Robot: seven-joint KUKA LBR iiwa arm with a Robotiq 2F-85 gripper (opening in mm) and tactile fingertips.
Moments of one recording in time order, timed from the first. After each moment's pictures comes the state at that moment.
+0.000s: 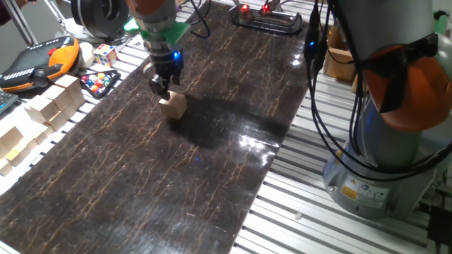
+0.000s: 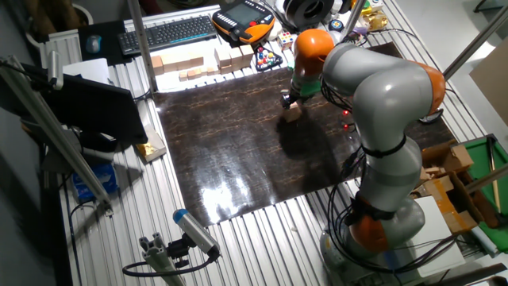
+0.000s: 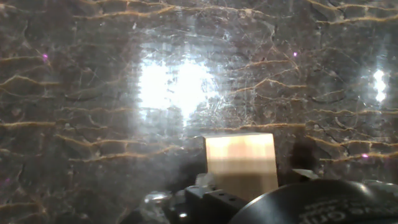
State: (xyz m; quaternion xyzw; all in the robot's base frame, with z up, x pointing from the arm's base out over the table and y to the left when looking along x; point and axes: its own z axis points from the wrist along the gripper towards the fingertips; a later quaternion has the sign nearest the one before) arm 0.586 -0.004 0.099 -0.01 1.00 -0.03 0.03
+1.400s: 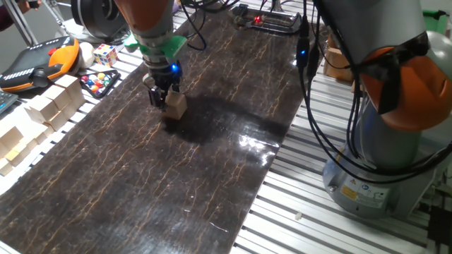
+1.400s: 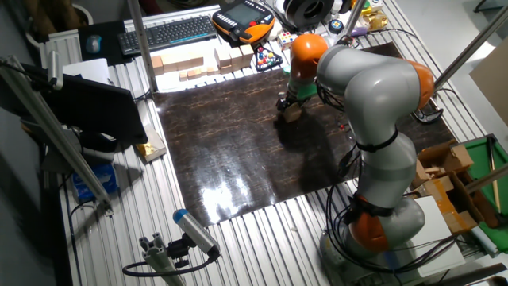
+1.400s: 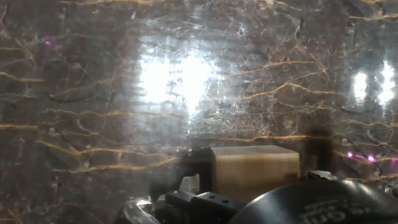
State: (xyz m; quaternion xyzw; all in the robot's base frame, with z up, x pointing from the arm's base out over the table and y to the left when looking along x) arm 0.592 0.000 0.056 -0.03 1.00 -0.02 0.02
